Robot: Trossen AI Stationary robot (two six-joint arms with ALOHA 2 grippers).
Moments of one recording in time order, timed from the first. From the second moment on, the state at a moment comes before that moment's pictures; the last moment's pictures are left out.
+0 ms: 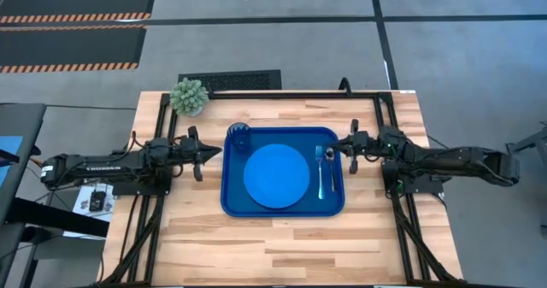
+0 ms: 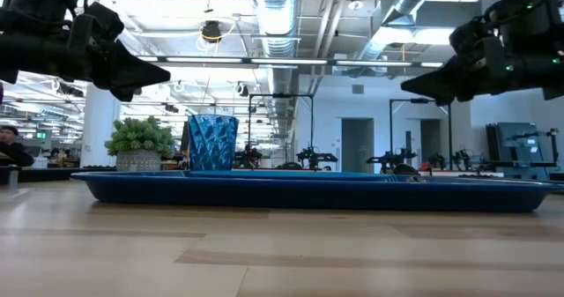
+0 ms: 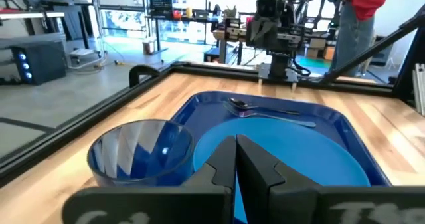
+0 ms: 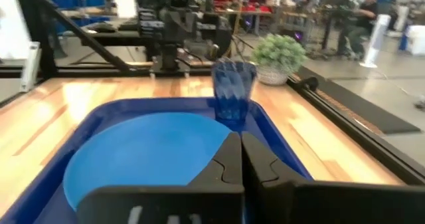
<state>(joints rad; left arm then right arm) 0.19 0.39 0.01 0.33 -0.03 -0.06 -0.41 0.71 0.04 0.63 -0.27 -0.05</state>
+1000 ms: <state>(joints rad) 0.18 0.00 0.01 0.04 -0.10 -0.06 -0.25 0.00 0.01 0.04 0.04 -0.08</state>
